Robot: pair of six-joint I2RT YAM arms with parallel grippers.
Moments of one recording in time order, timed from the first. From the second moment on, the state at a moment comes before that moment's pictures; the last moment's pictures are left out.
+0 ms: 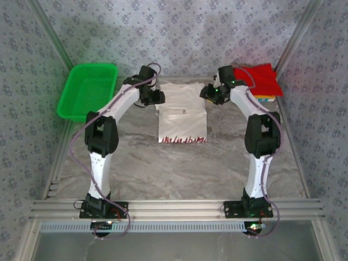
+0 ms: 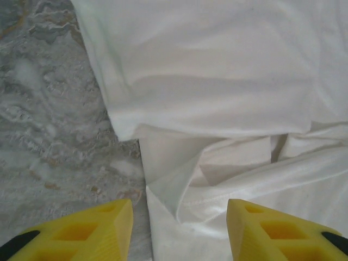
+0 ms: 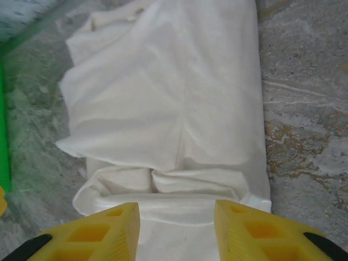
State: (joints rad) left arm -0.41 2.10 1.89 -0.82 0.13 -0.38; right arm 0.19 2.01 1.70 -0.63 -0.36 0.50
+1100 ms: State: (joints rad) left arm -0.43 2.41 2.07 -0.57 0.19 -0.26; right arm 0.29 2.05 1.38 -0.28 -0.38 0.57
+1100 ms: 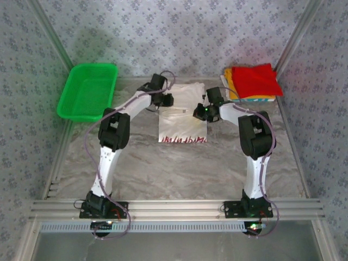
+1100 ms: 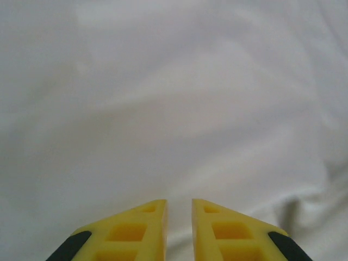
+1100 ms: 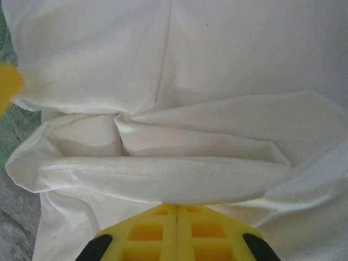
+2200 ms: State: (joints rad) left arm -0.50 2.14 1.54 -0.20 0.27 -0.16; right arm 0.28 1.92 1.47 -0.29 -0.44 0.61
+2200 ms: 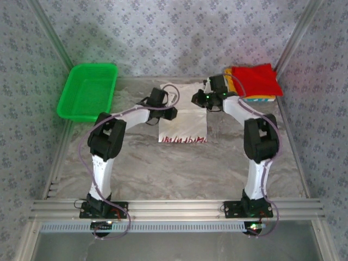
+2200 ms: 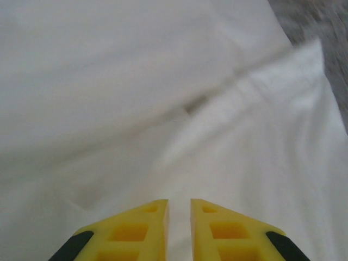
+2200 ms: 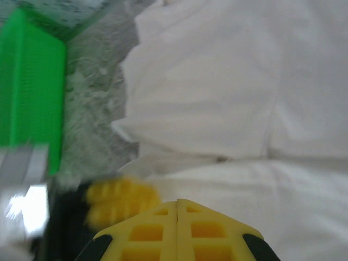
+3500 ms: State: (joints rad) left arm -0.55 1.87 0.86 0.25 0.38 -0.52; right arm 0.28 1.84 0.94 -0.13 -0.56 0.66
